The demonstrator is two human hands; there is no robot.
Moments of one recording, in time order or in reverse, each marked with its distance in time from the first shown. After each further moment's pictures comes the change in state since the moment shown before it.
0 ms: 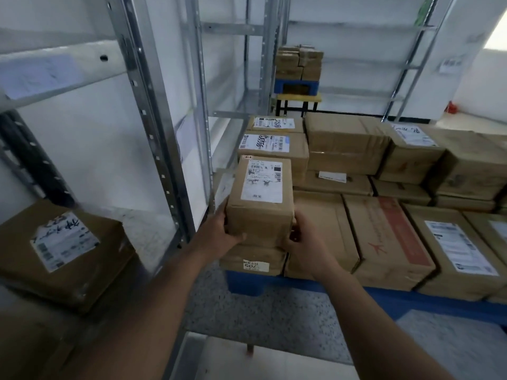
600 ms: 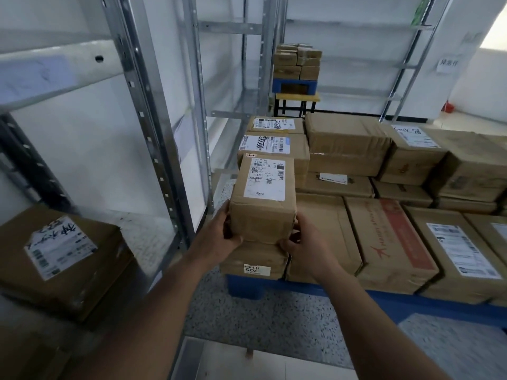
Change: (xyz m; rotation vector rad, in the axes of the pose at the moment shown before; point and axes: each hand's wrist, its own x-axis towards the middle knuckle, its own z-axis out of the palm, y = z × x) left_hand 0.007 -0.014 0.001 0.104 0.043 0.012; right_hand 0.008 0.000 0.000 -0.159 0.043 0.034
